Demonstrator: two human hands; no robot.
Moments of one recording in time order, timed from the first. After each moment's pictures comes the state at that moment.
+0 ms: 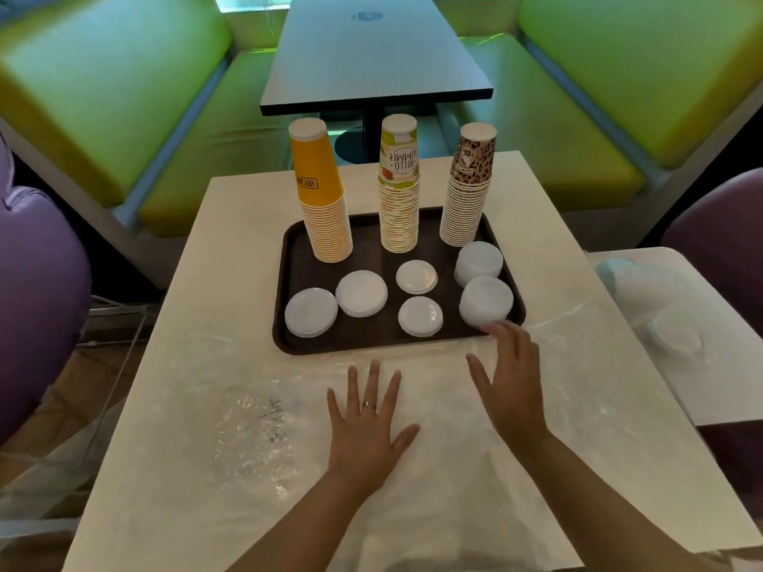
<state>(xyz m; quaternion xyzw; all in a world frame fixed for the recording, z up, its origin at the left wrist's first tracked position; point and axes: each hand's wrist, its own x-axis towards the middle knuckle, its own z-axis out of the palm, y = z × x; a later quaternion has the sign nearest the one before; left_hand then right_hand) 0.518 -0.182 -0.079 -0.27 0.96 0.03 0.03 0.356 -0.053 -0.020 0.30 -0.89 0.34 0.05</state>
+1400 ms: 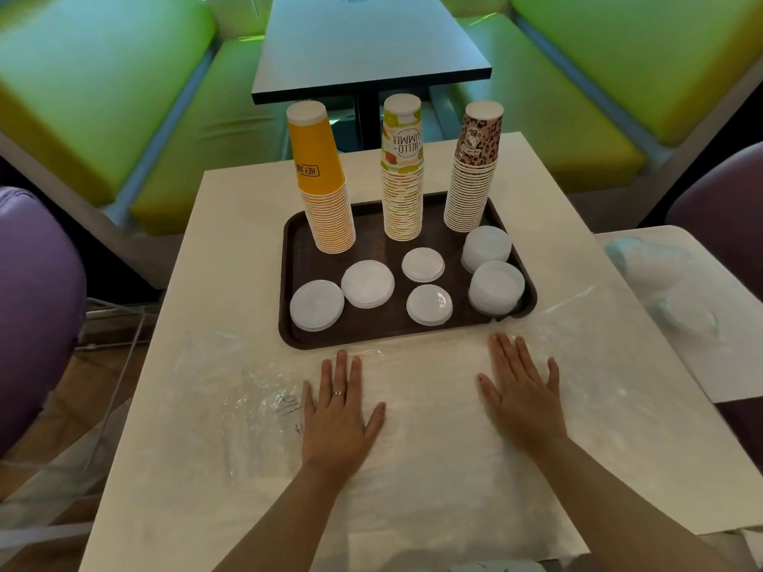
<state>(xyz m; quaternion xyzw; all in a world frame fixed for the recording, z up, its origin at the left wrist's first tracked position) 0.548 -0.225 -0.094 -0.31 0.95 0.06 0.02 0.355 -0.029 -0.090 0.32 -0.94 0.06 -0.06</state>
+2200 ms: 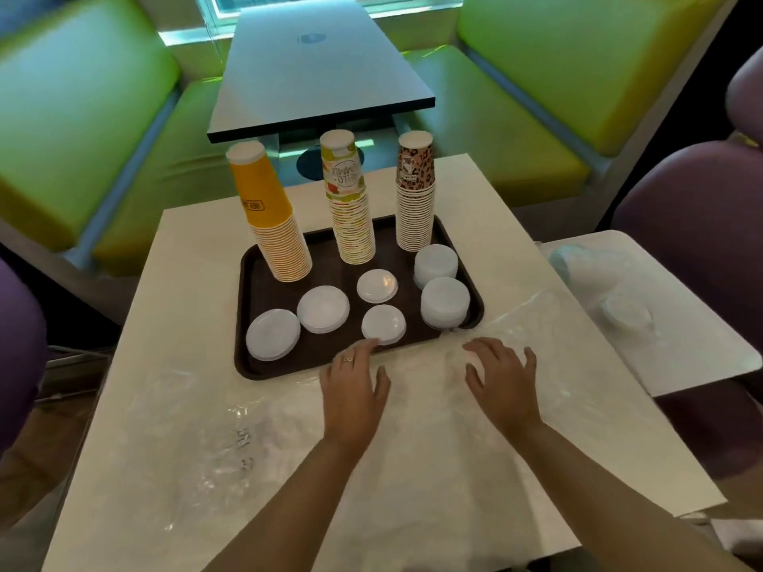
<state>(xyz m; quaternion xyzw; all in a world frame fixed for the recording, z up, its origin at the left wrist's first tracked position) 0.454 -0.183 -0.023 -0.27 0.91 0.23 -0.19 0.323 -0.020 -0.061 0.29 -0.93 0.21 0.09</state>
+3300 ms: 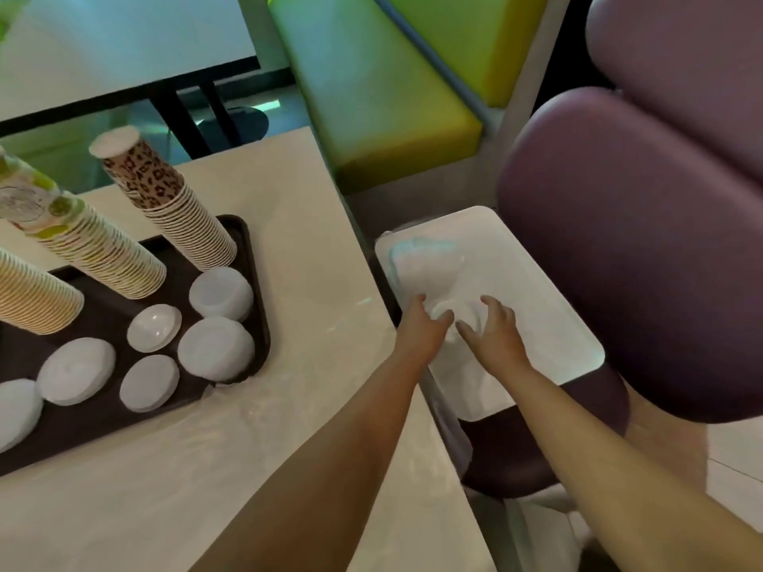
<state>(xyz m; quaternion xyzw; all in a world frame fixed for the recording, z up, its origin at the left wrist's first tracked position) 0.110 0.063 -0.048 -0.33 0.74 0.58 0.06 0.066 0.177 -0.084 0.07 -0.90 0.38 -0.19</state>
